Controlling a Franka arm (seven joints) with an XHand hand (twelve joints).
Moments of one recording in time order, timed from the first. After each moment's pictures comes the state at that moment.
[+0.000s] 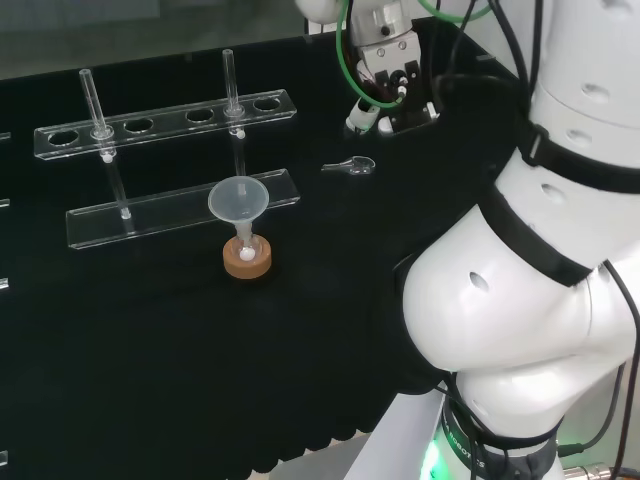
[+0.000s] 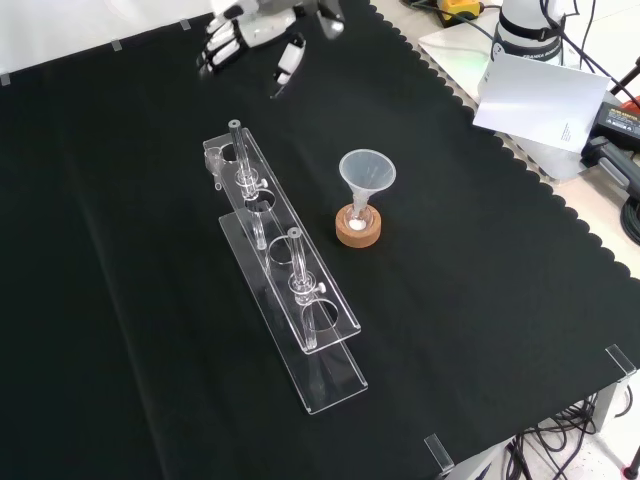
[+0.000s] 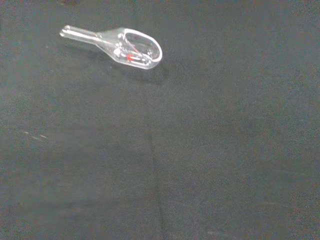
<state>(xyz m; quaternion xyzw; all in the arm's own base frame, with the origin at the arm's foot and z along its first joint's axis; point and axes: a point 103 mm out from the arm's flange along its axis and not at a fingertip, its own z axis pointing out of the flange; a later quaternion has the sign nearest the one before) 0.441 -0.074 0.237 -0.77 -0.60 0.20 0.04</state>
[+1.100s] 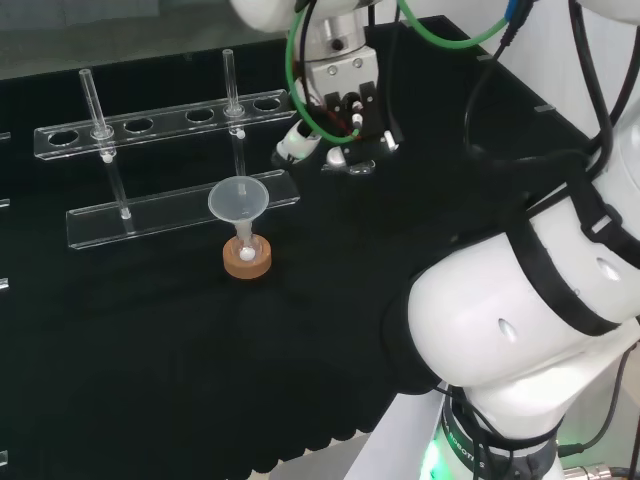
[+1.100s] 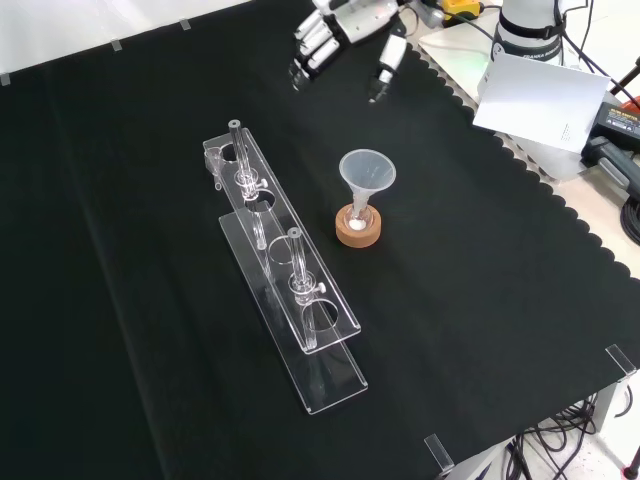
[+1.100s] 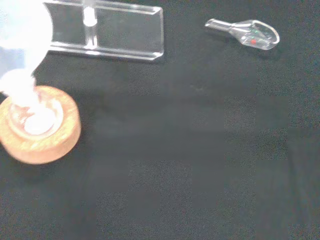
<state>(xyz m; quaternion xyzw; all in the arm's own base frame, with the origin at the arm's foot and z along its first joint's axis) 0.339 0.057 0.277 -0.72 -0.67 0.16 0.07</state>
